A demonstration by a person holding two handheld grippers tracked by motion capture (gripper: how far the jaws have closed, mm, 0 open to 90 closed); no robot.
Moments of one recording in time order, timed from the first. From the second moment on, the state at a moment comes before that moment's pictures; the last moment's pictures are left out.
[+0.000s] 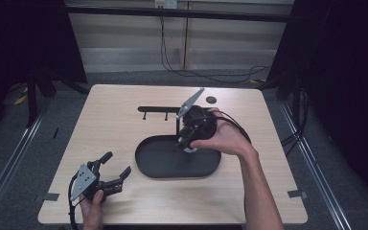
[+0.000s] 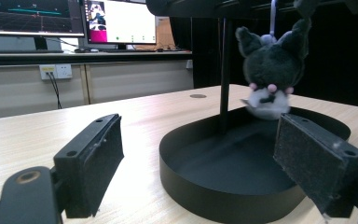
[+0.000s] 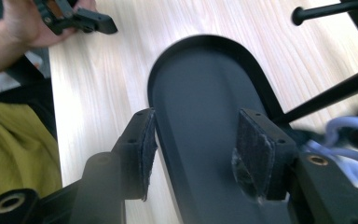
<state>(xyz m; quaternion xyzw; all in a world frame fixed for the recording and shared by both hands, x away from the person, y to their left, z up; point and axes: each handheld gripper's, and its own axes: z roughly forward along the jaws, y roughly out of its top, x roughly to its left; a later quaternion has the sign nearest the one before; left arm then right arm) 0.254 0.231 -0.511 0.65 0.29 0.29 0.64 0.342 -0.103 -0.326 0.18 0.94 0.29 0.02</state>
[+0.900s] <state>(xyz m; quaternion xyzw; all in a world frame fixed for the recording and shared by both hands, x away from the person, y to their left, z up) 0.254 0.231 -0.511 0.65 0.29 0.29 0.64 0.284 -0.148 -0.434 0.27 0.85 0.43 0.10</state>
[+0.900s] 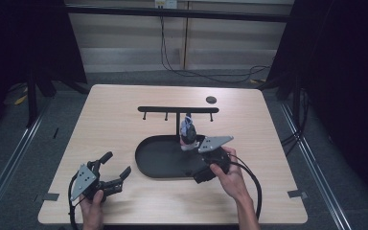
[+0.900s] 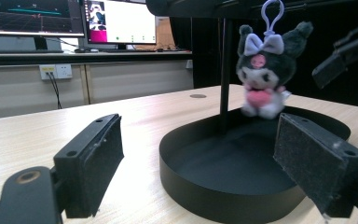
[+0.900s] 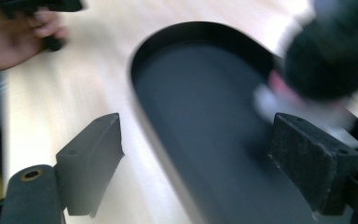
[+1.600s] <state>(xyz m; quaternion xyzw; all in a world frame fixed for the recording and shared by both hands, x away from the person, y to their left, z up) 0.254 0.232 -0.511 0.65 0.29 0.29 0.64 0.227 -0.182 -0.512 0.36 0.61 0.61 0.34</state>
